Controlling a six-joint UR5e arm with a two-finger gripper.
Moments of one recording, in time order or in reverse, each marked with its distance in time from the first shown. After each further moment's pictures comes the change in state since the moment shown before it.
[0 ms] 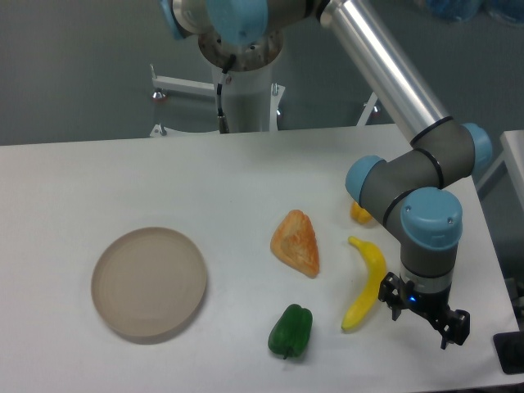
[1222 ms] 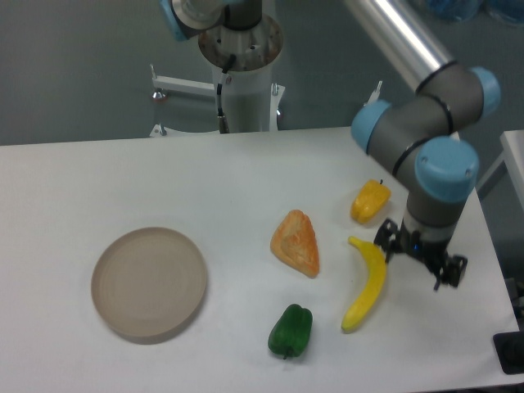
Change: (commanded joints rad) arm 0.116 0.319 -0.346 -0.274 0.002 0.002
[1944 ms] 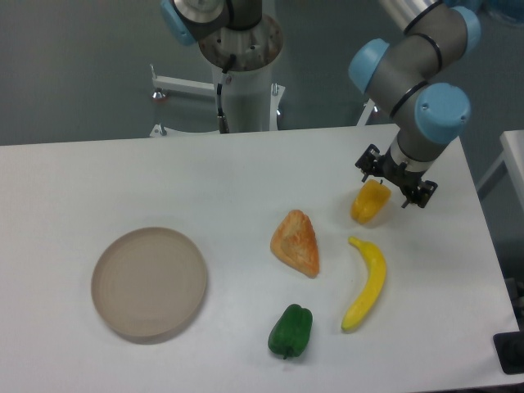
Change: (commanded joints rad) arm 0.039 0.120 -0.264 -0.034 0.055 0.081
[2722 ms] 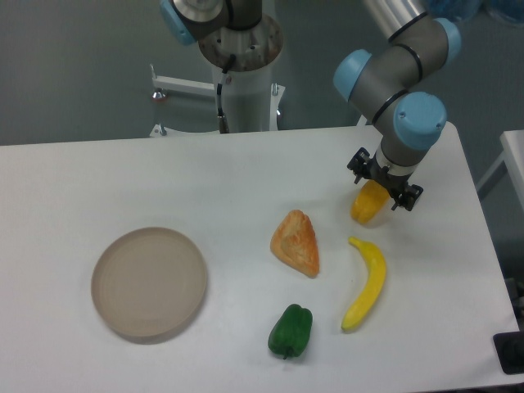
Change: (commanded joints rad) arm -0.006 0.002 -0.084 0.130 0.006 0.064
